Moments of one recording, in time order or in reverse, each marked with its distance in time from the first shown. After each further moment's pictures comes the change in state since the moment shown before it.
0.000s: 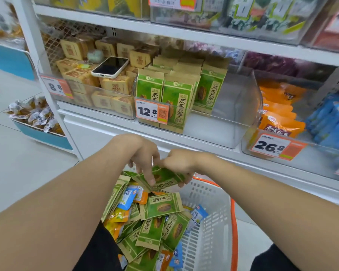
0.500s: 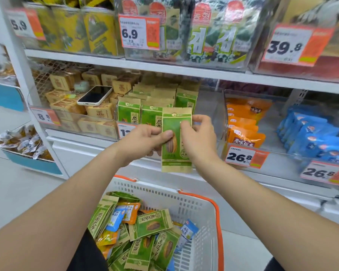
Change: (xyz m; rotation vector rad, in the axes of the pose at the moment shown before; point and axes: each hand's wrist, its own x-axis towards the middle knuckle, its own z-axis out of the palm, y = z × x) left_hand -0.048 0.063 -0.022 -0.869 0.606 0.583; right_hand -0.079 0.015 -0.059 0.808 1.067 -0.231
